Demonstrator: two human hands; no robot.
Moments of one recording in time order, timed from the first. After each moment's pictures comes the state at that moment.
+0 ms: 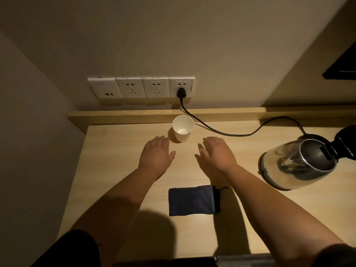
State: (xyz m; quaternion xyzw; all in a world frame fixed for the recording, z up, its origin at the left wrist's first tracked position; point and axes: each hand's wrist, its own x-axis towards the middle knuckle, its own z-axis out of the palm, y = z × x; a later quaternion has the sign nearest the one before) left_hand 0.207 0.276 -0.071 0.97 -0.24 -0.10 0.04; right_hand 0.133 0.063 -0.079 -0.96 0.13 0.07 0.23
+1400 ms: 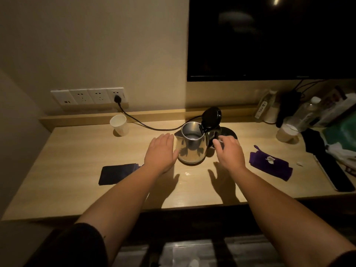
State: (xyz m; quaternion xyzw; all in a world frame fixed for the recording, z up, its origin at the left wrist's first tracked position) left_hand -0.045 0.042 0.033 0.95 -0.31 0.00 0.07; right_hand -0.143 -0.176 0.026 -0.91 0.26 -0.11 0.29
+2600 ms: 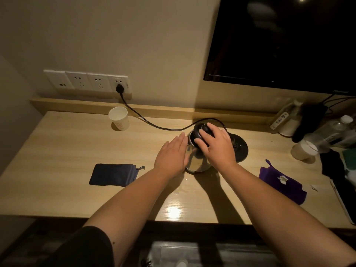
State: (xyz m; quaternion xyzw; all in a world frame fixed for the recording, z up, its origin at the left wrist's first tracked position) left_hand -0.010 0.008 -0.012 0.94 -0.32 -0.02 0.12; right_hand -0.056 -0.157 0.030 -0.97 0.09 -0.10 0.20
